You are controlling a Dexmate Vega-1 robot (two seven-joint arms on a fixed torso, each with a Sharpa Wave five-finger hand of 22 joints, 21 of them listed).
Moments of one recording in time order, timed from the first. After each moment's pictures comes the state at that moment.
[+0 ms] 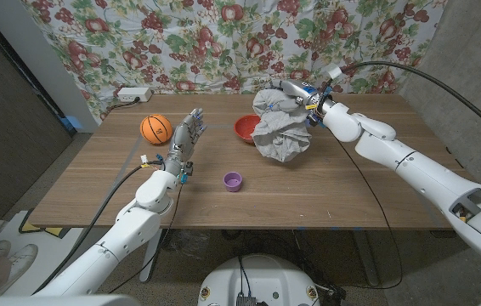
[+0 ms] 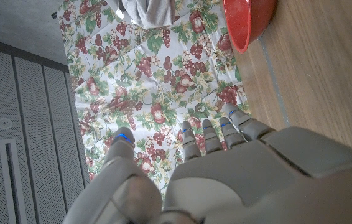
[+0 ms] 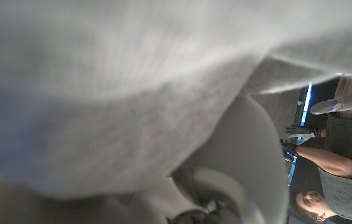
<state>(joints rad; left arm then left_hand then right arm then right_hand) 1.10 0.57 0.33 -1.67 -0.57 -0.27 0.19 0.15 -0.09 0.53 -0.14 0.20 0.21 -0.16 0.20 0.18 0.12 -0.09 0.20 0.18 0.05 -0.04 0.19 0.17 0.06 0.02 0.20 0.17 -0.47 -0.65 -0.69 -1.43 -0.46 0.29 -0.09 1.23 0.04 0.06 -0.12 0.26 0.37 -0.04 0.60 0.73 0.39 -0.15 1.13 1.02 0.67 -0.06 1.15 0.59 0.54 -0.05 1.51 0.42</state>
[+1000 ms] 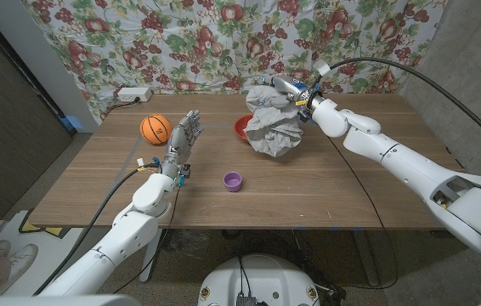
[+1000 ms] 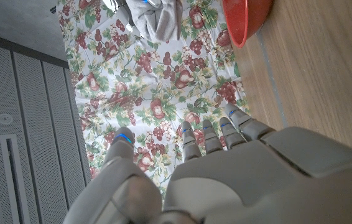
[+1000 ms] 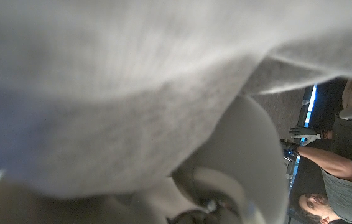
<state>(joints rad) 1.13 0.58 0.31 -1.69 -0.58 -0.29 0.20 0.15 -0.09 0.53 -0.14 0.20 0.21 -0.16 0.20 0.18 0.12 -0.09 0.20 0.18 0.05 -0.04 0.19 0.17 0.06 0.02 0.20 0.17 -0.39 -0.57 -0.76 -1.33 -0.48 0.28 -0.13 1.23 0.04 0.06 -0.12 0.25 0.37 -0.04 0.60 0.73 0.39 -0.15 1.13 1.02 0.67 -0.06 1.17 0.57 0.52 -0.05 1.52 0.39</state>
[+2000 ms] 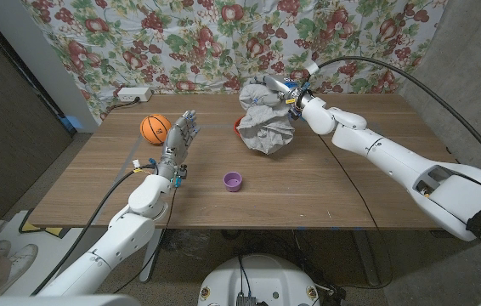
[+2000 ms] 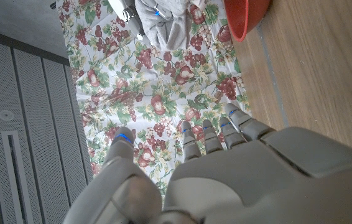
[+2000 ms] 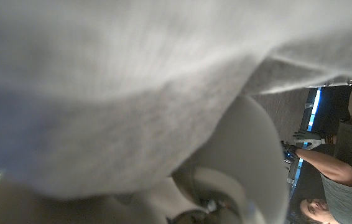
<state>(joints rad) 1.15 0.59 0.29 -1.70 -0.59 -0.29 0.20 0.15 -0.09 0.53 -0.14 0.20 0.21 -0.16 0.20 0.18 0.12 -0.09 0.20 0.18 0.05 -0.04 0.19 0.17 0.06 0.02 0.20 0.17 -0.30 -0.48 -0.84 -1.19 -0.50 0.28 -0.18 1.23 0.05 0.07 -0.12 0.25 0.38 -0.04 0.60 0.73 0.40 -0.15 1.14 1.01 0.66 -0.06 1.19 0.55 0.52 -0.05 1.54 0.37</state>
